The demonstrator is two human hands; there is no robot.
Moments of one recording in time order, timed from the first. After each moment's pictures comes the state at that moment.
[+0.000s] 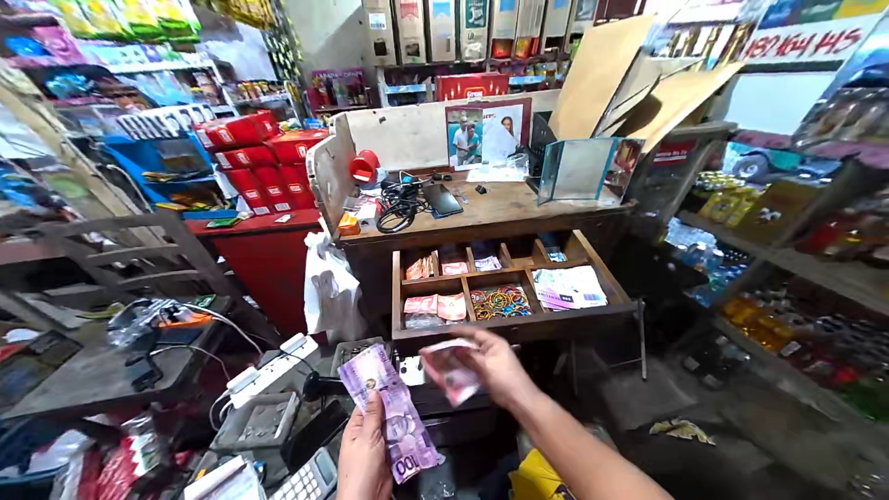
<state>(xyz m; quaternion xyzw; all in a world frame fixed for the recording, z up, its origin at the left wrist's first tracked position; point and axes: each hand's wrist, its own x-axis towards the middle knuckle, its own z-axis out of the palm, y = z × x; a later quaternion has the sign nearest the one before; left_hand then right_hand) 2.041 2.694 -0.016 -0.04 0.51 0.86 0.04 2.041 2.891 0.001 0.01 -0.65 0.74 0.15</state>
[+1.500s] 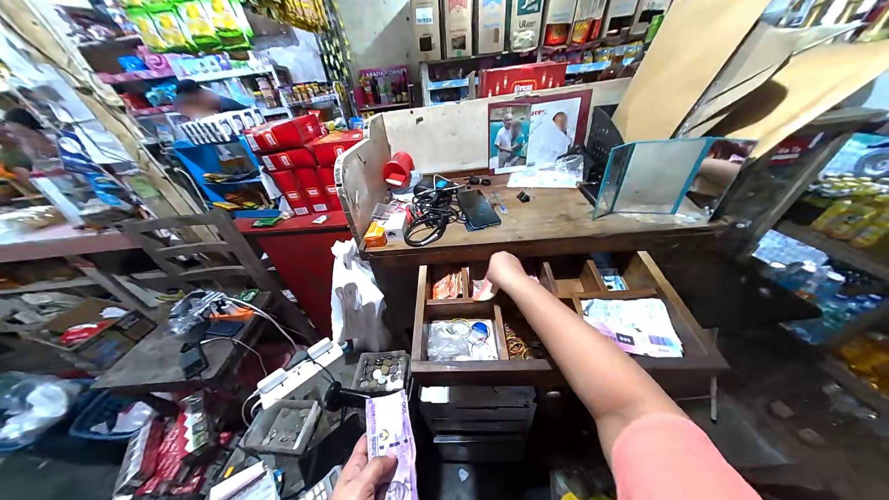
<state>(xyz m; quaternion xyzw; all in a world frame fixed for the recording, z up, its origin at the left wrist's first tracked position) 2.011 2.668 -0.020 -0.09 0.59 0.78 0.18 1.809 2.994 0.069 -0.18 -0.97 0.16 -0.05</state>
